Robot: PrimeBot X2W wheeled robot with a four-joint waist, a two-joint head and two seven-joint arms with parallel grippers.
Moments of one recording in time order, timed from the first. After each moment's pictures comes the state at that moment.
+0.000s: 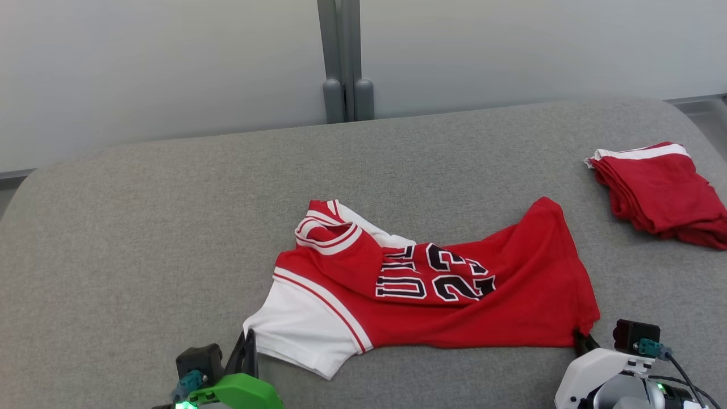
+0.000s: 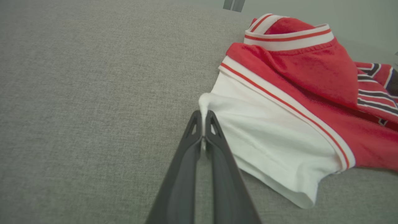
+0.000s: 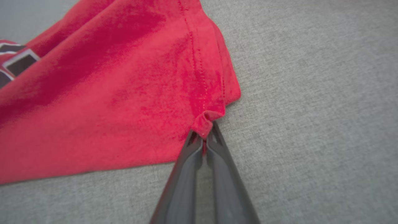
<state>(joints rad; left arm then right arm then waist) -0.13 0.09 -0.39 0.60 -0.54 0.13 -0.23 -0.28 -0.05 -0.16 1.00 0.13 0.13 -0.23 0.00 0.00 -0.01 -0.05</state>
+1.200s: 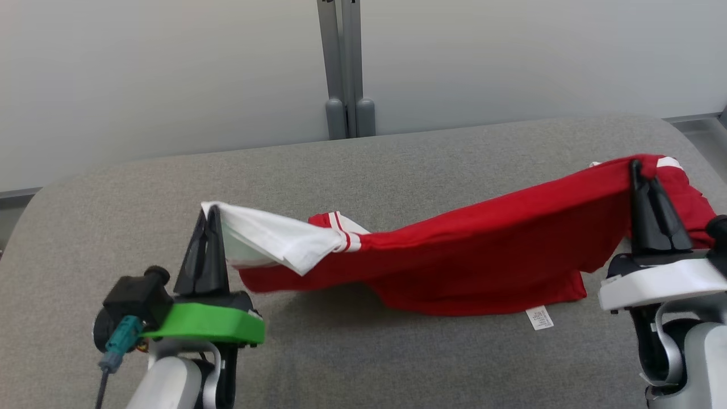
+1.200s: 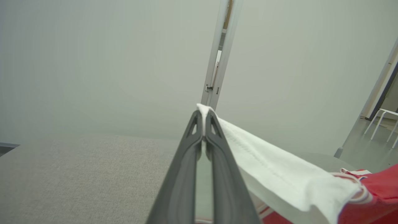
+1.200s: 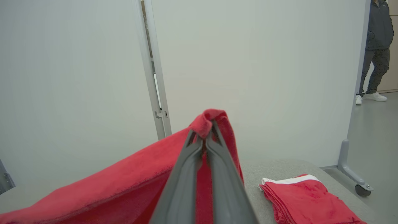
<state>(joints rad) -0.16 0.18 -0.34 0.09 -0.51 0.18 -0.25 -0.10 -0.05 -0.13 -0.14 0.16 0.13 -0.03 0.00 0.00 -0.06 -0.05</state>
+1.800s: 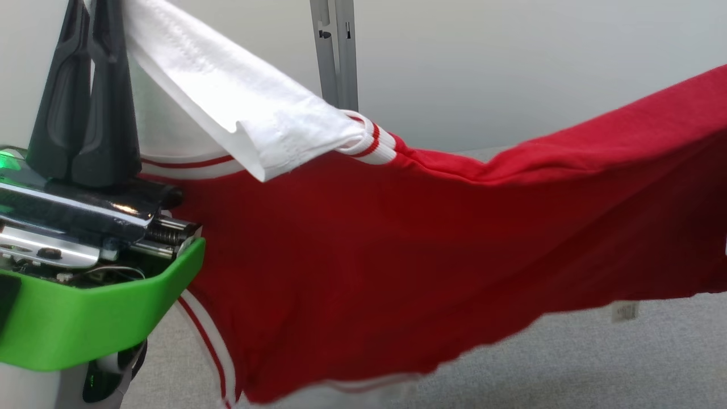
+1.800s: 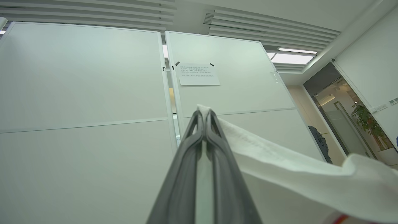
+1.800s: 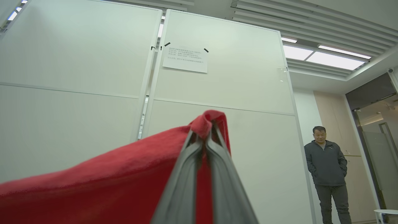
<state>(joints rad) -0.48 0.38 -0.29 -0.55 -0.35 0.18 -0.06 -0.24 -0.07 -0.24 -0.67 0.05 0.13 0.06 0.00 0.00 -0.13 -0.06</state>
